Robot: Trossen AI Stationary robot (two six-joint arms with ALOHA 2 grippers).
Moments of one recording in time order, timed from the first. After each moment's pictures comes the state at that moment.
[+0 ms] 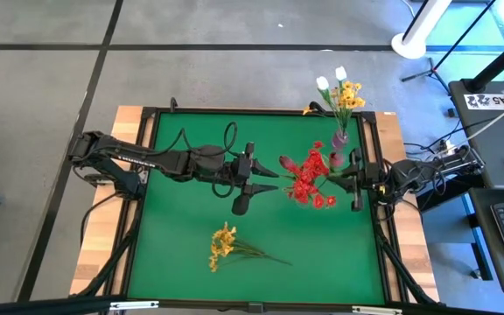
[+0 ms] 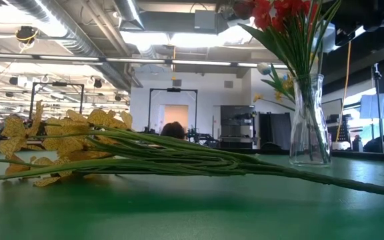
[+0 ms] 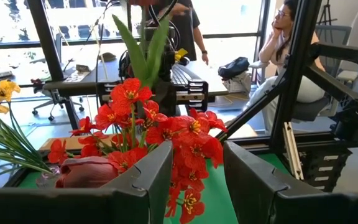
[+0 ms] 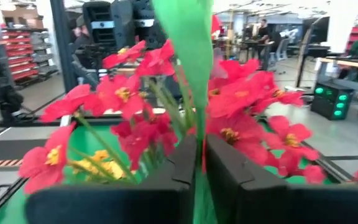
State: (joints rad) left arm -0.09 1.52 1.19 0.22 -0.04 0.03; right arm 0.34 0.34 0.33 0.05 0.38 -0.02
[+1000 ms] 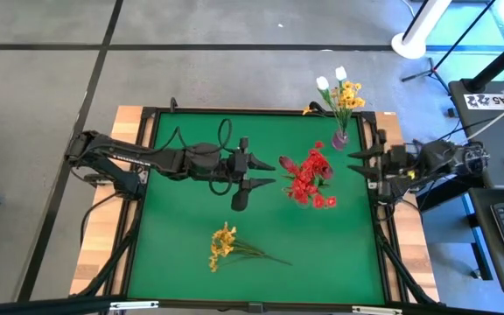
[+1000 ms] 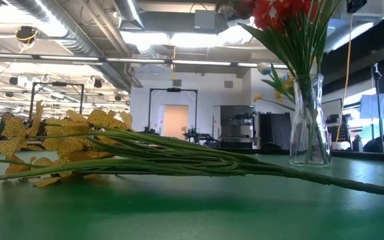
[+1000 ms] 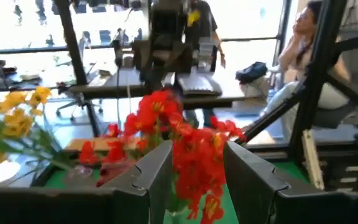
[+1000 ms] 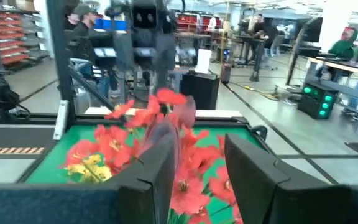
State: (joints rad) left arm -0.09 1.49 1.19 0.21 -0.12 0.03; right arm 0.34 0.34 0.70 -0.37 0.40 -0.05
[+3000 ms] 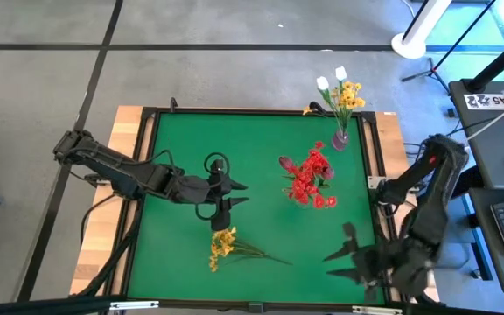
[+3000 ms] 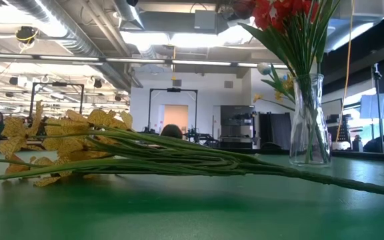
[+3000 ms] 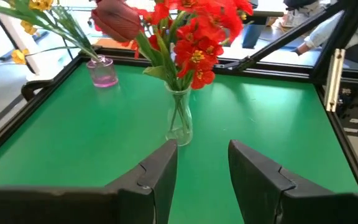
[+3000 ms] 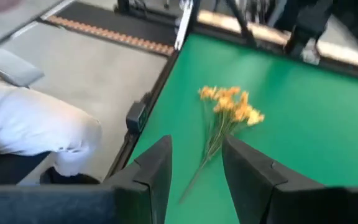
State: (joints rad) left arm -0.32 1.36 1.12 -0.23 -0.46 -0.24; right arm 1.05 1.32 1.29 -0.64 0.67 0.37
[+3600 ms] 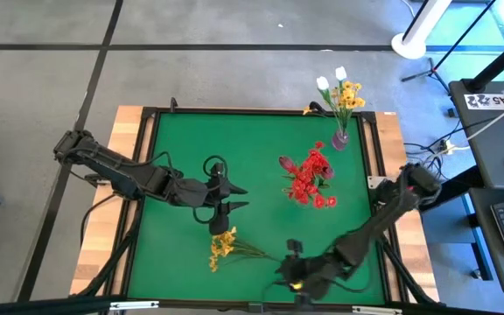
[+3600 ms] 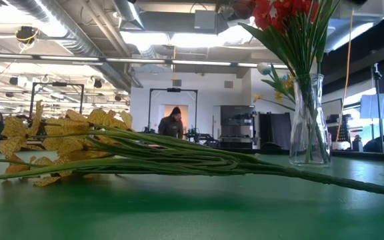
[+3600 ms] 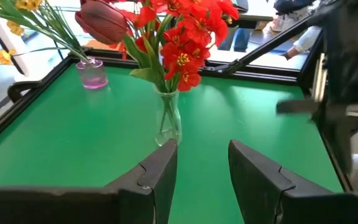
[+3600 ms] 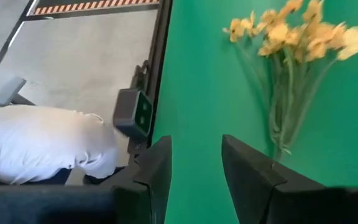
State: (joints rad) left arm -0.34 1.36 1.12 -0.21 -0.45 -0.26; right arm 0.78 1.78 1.29 -0.28 0.35 0.60
